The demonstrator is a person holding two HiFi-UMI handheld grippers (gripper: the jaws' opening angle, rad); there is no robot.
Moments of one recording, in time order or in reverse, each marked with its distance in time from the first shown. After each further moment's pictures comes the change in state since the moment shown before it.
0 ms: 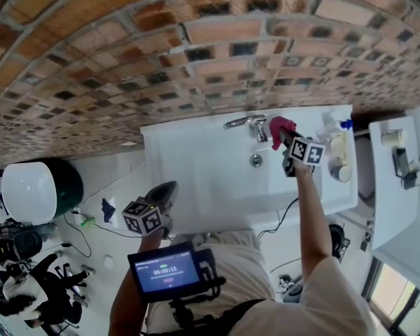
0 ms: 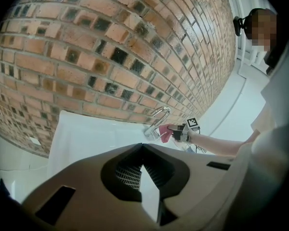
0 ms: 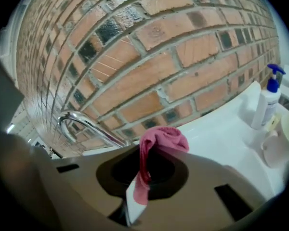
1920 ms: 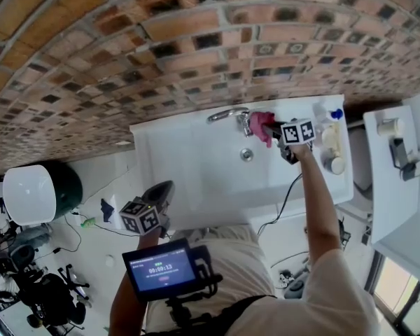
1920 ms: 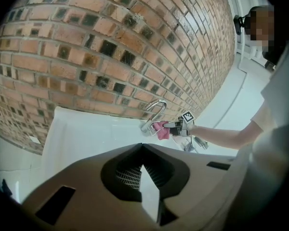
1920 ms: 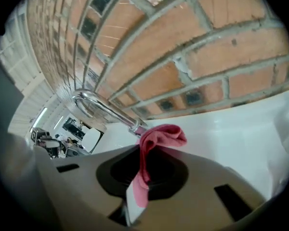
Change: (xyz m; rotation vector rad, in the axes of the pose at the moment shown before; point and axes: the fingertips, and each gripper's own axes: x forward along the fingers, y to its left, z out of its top) left arm 0.014 -0.026 -0.020 0.026 0.031 0.028; right arm 0.018 0.005 -0.030 -0.168 0.334 0.293
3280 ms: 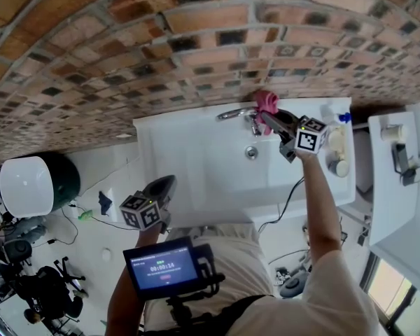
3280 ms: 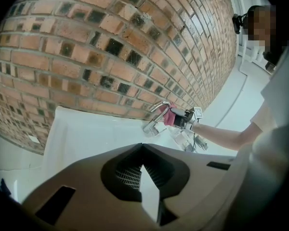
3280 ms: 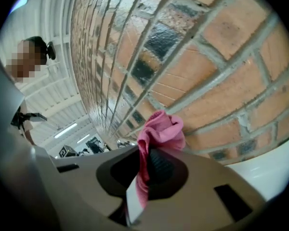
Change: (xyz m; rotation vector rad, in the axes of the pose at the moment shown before) left arm 0.003 0.019 0.006 -0.021 0.004 -0.018; right arm -0.036 0.104 0.085 -0.168 -0.393 0.317
